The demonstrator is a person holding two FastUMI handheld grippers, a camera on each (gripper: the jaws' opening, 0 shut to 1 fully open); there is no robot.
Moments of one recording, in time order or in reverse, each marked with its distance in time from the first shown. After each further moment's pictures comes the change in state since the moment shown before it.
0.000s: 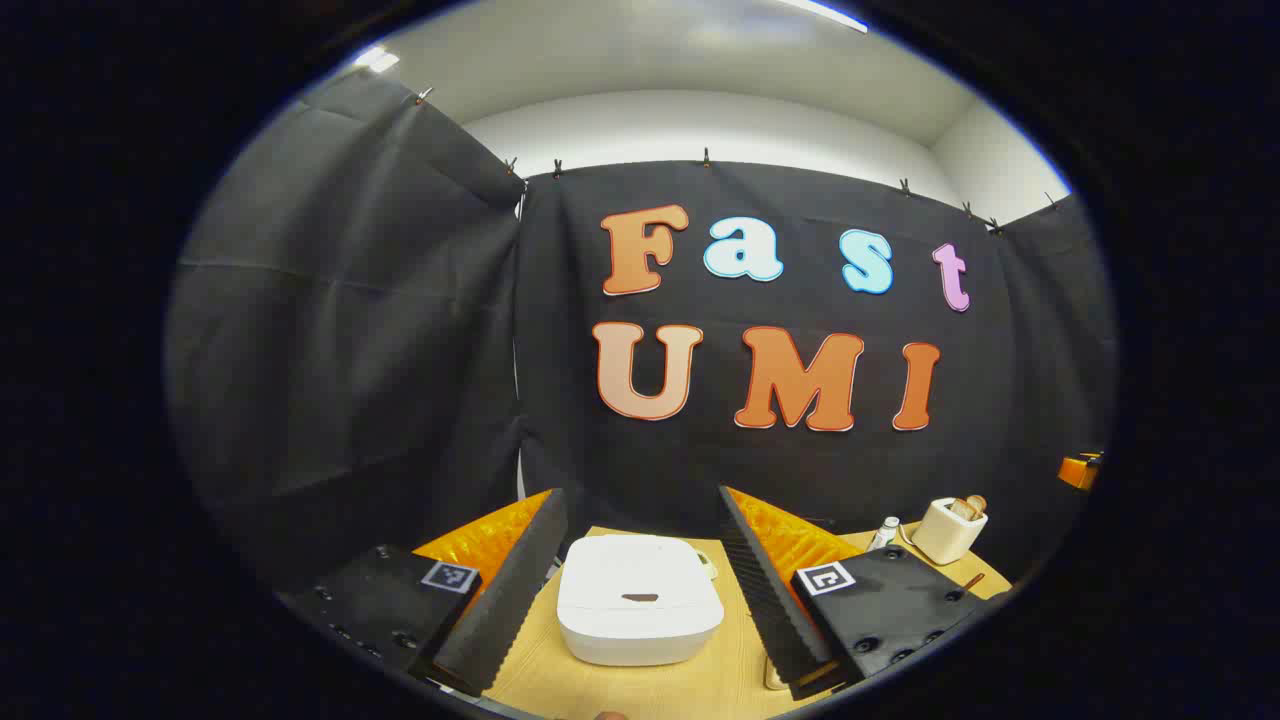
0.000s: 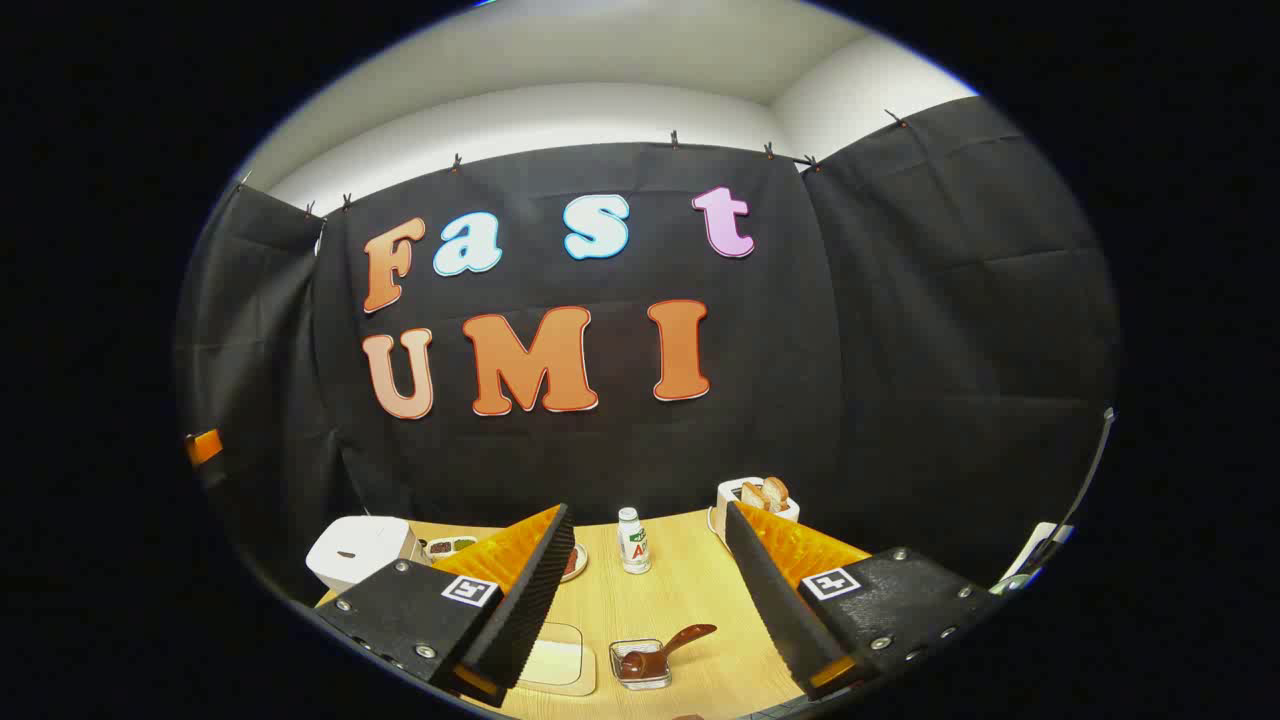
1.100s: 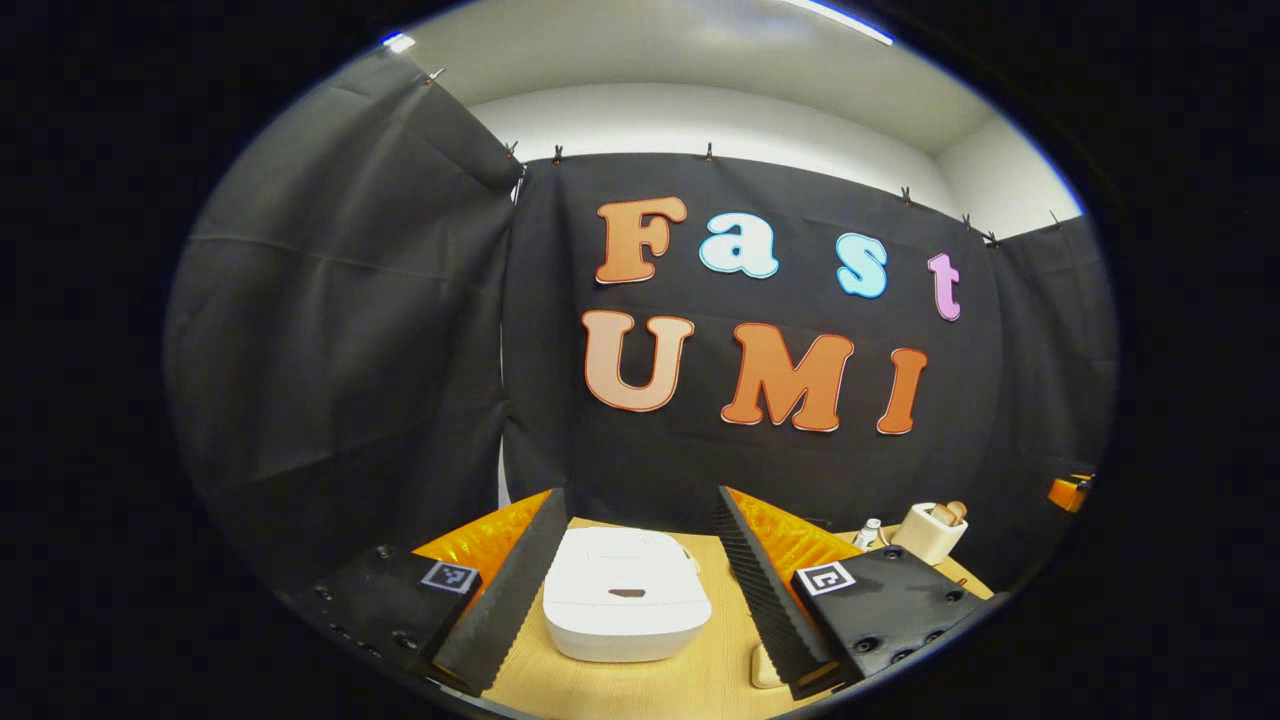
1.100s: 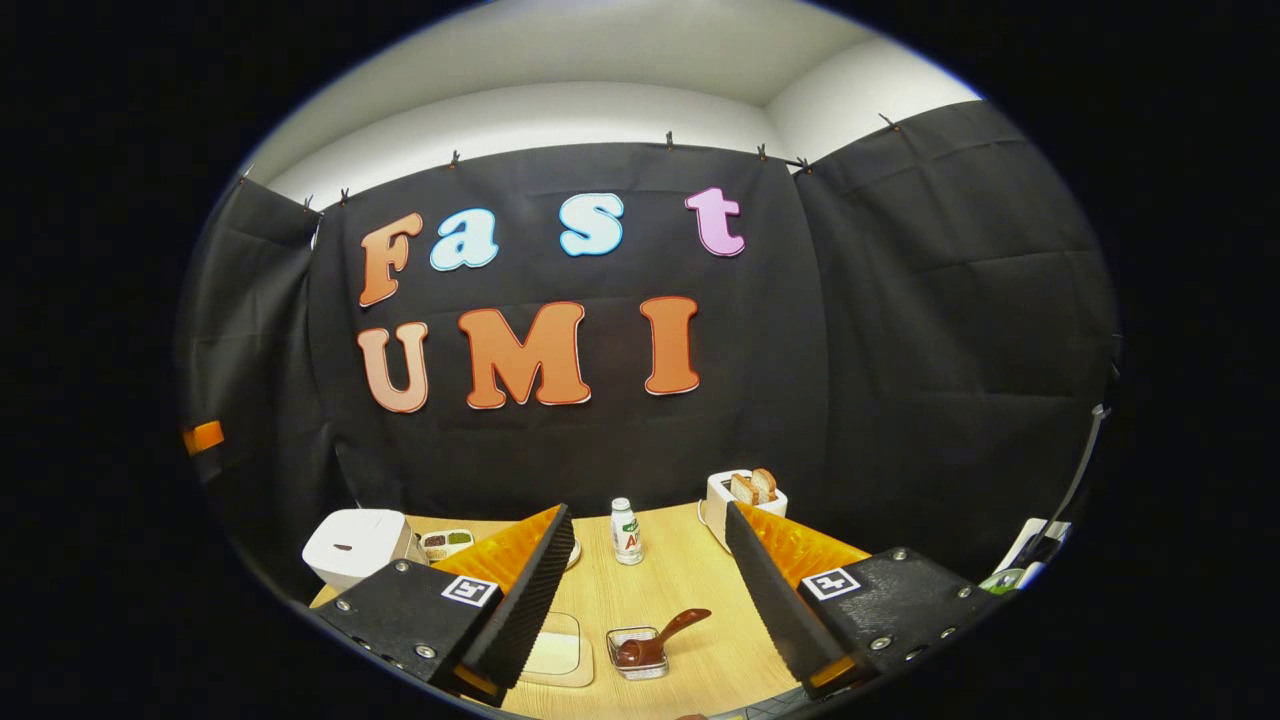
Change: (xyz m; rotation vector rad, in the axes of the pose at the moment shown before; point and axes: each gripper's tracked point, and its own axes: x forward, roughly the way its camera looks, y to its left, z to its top) left arm 0.010 0.008 -0.005 -0.052 0.027 -0.059; right arm -0.022 -0.001 -0.009 -0.006 0.013 -0.029
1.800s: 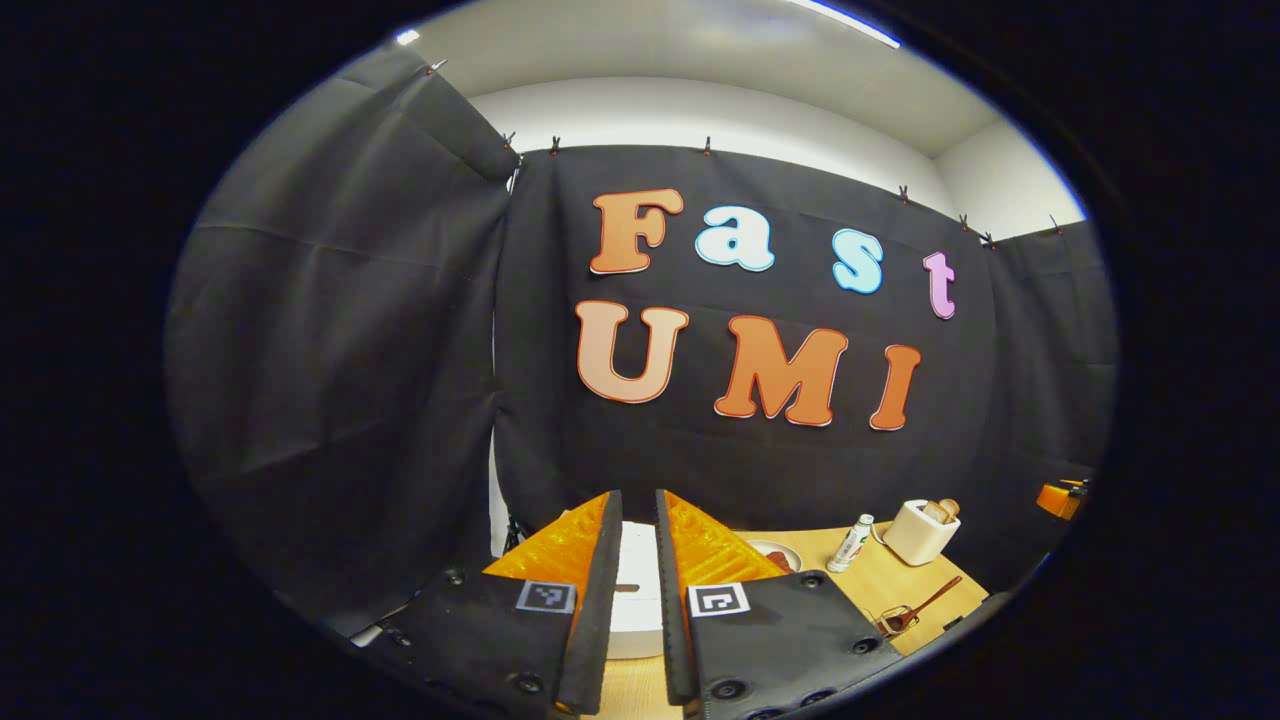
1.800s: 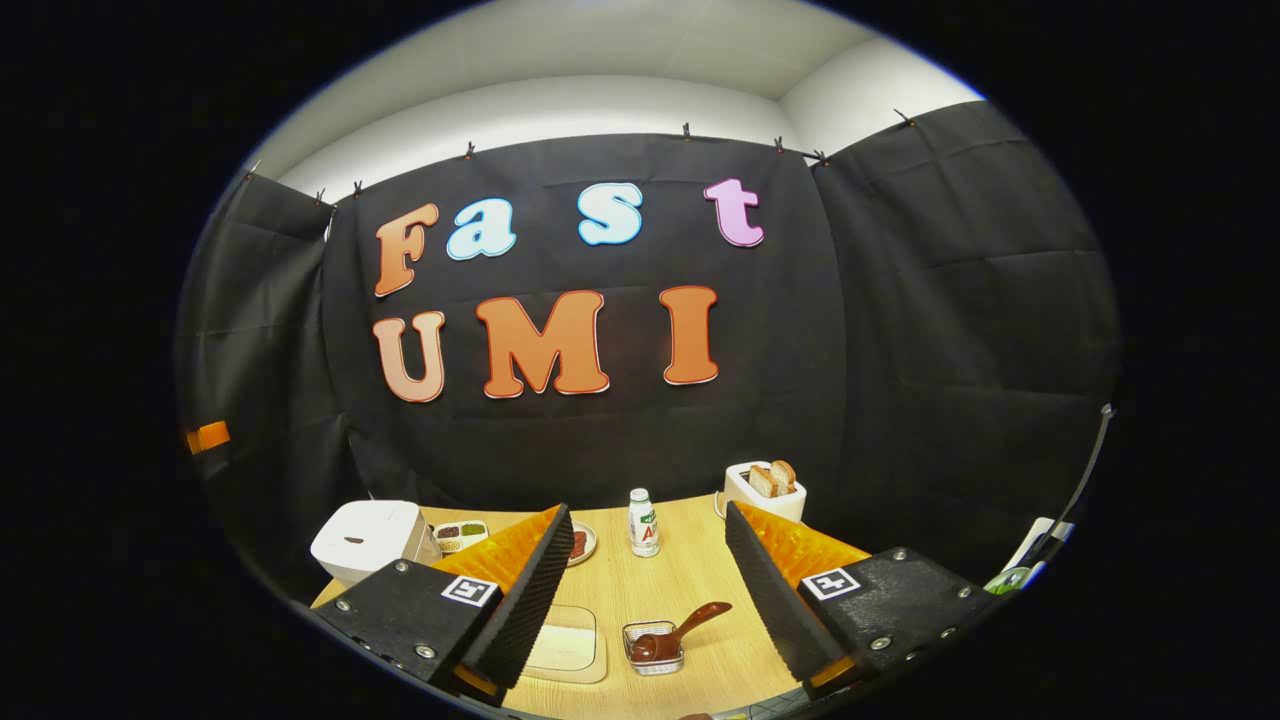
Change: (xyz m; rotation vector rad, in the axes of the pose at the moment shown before) left arm 0.007 0.005 -0.012 0.000 0.032 -0.022; right arm 0.005 0.011 -0.014 -0.015 0.035 0.056
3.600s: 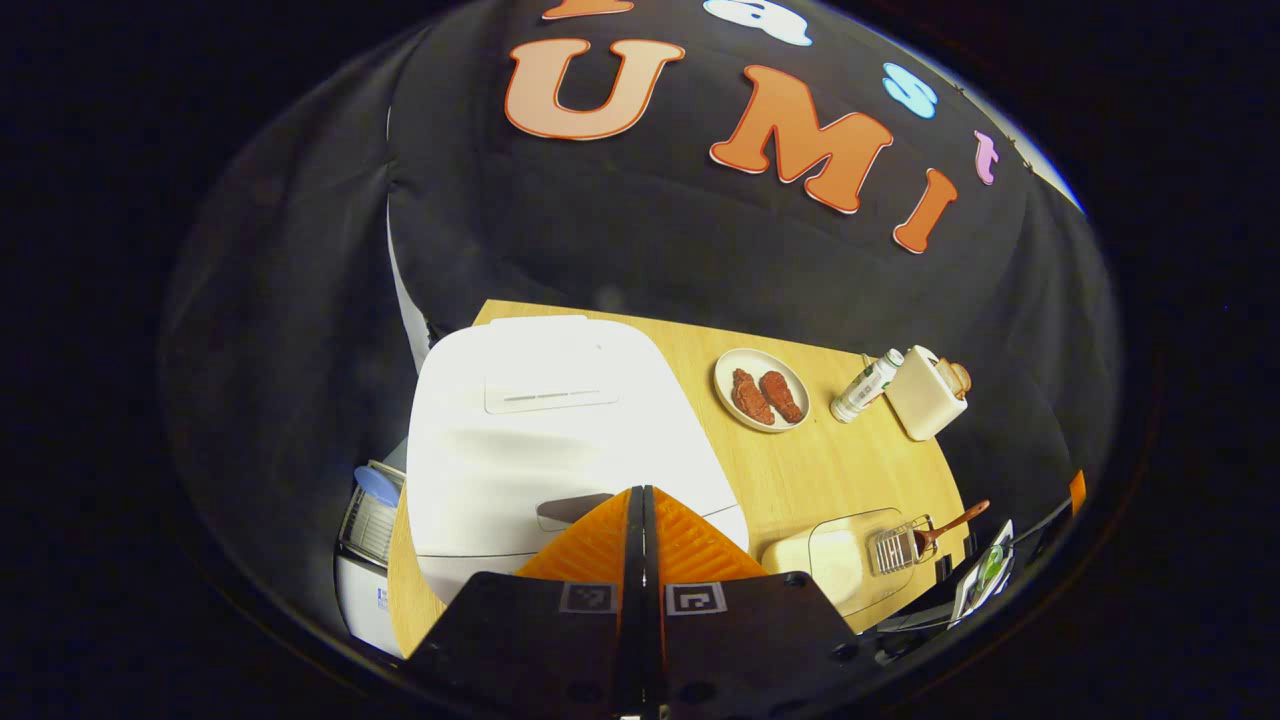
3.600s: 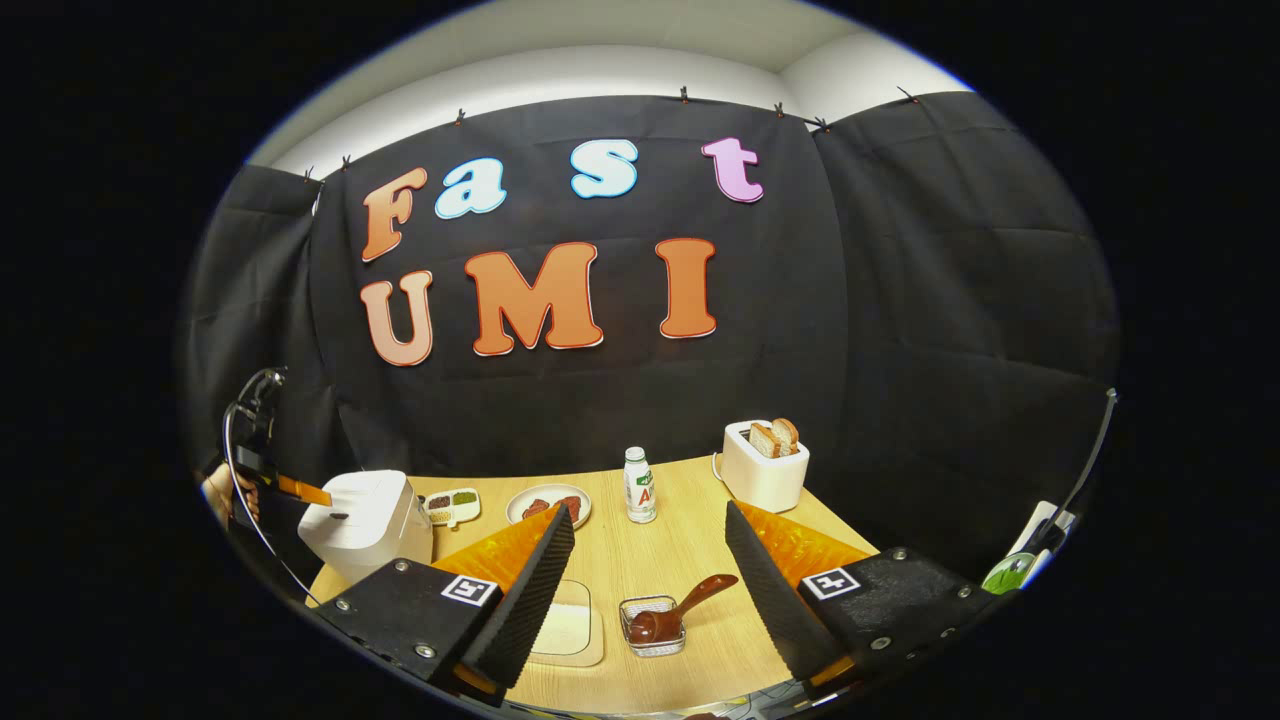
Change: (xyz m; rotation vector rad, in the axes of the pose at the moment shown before) left arm 0.177 -0.005 -0.237 -0.035 0.762 -0.172; right arm 0.018 0.008 -0.045 0.017 0.111 -0.024
